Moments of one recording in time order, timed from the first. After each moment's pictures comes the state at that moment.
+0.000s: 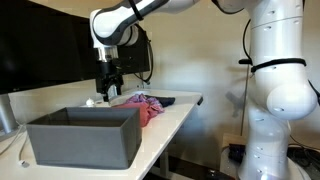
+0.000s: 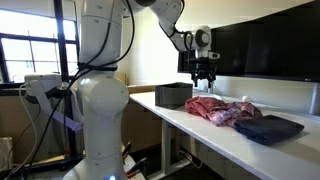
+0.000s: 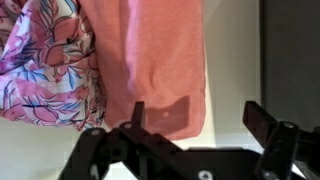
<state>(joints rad) 0.08 0.10 0.10 -1.89 -0.08 2.02 0.08</state>
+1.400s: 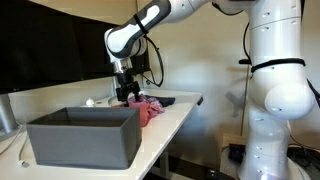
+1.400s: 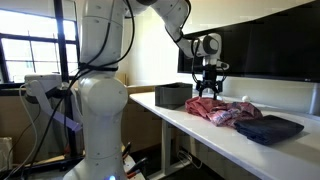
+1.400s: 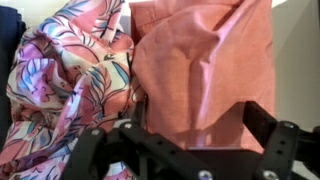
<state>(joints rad) 0.04 0.11 0.02 -1.98 -0.09 1.94 0.05</state>
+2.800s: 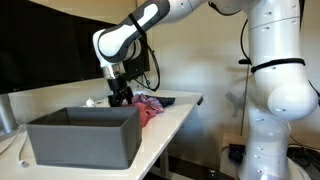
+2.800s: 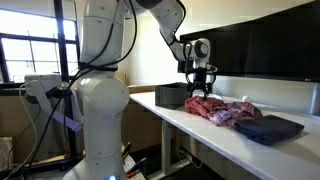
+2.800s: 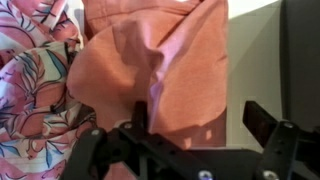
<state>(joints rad) 0.10 0.13 0.08 -2.00 -0.09 1.96 0.04</state>
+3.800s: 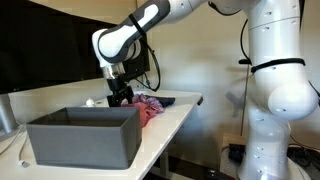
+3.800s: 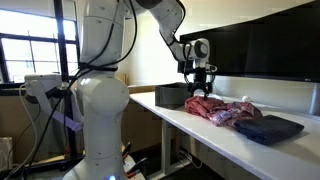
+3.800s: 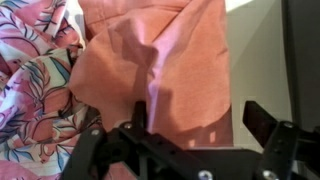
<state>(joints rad) 0.10 0.13 0.08 -2.00 -0.12 1.97 0.14</state>
